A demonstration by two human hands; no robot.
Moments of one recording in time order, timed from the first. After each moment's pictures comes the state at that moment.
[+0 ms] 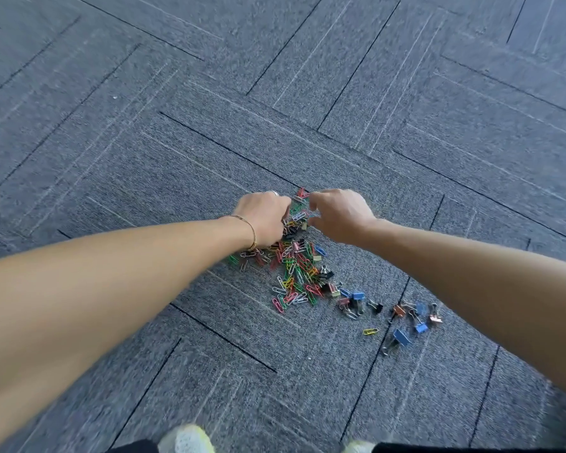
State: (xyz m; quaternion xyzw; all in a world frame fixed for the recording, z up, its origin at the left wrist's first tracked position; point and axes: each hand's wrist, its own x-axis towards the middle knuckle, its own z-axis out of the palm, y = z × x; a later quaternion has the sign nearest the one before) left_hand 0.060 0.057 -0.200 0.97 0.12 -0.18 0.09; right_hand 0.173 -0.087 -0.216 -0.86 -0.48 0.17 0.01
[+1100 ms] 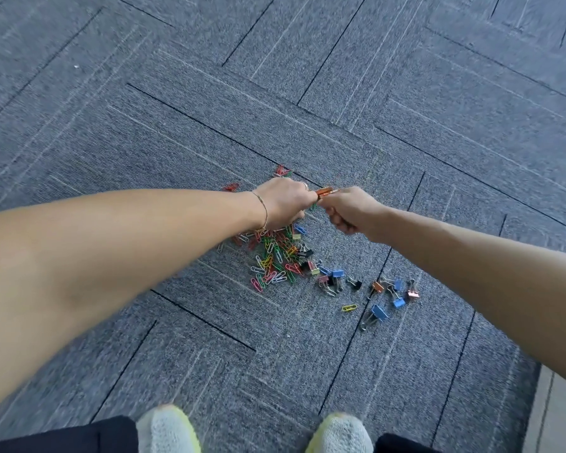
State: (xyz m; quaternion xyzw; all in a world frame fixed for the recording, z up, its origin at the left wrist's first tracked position) left_hand 0.098 0.011 -0.228 0.98 -0.13 -0.15 0.06; right_hand 0.170 -0.145 -0.202 -0.80 -0.05 0.49 0.34
